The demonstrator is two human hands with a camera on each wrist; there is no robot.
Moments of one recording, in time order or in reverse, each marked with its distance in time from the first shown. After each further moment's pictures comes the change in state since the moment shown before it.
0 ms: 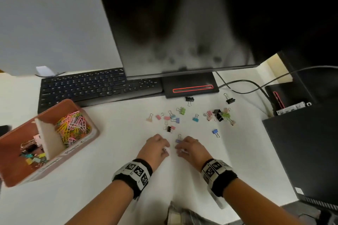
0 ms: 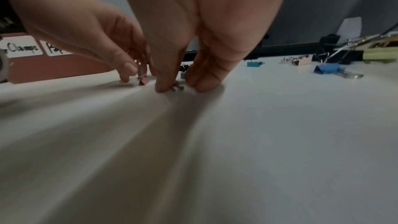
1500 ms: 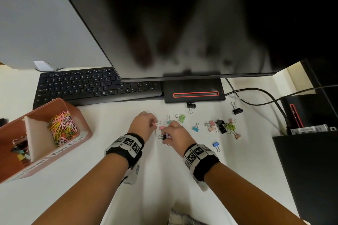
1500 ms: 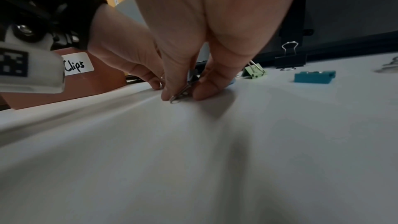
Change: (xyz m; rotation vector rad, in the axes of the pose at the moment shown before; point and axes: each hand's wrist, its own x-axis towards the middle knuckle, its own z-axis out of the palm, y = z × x) left_hand 0.086 -0.012 -0.043 0.020 0.259 -0.222; right_hand 0.077 -0.017 -0.032 0.078 -0.035 -0.083
